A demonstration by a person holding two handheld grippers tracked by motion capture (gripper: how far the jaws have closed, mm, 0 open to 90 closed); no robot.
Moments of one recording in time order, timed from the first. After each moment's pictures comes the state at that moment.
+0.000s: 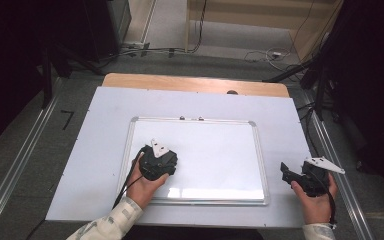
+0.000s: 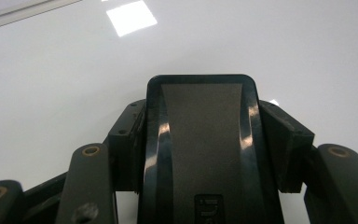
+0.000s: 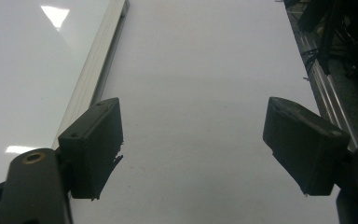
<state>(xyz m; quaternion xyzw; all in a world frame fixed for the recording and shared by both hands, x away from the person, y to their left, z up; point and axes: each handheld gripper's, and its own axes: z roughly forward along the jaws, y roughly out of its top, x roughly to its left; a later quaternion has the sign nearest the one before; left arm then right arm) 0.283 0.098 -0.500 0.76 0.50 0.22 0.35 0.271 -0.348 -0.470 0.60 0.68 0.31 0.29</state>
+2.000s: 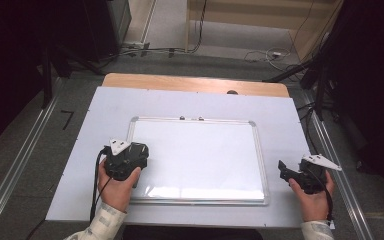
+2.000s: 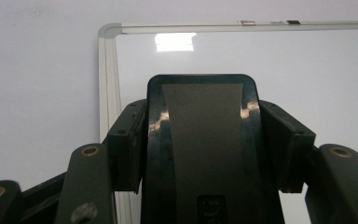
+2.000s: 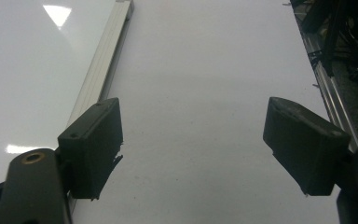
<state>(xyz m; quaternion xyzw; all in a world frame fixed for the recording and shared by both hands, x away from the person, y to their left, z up) 0.252 0.161 -0.467 0.65 0.61 0.25 0.39 0.278 -0.343 -0.471 0.60 0.68 0.31 0.28</state>
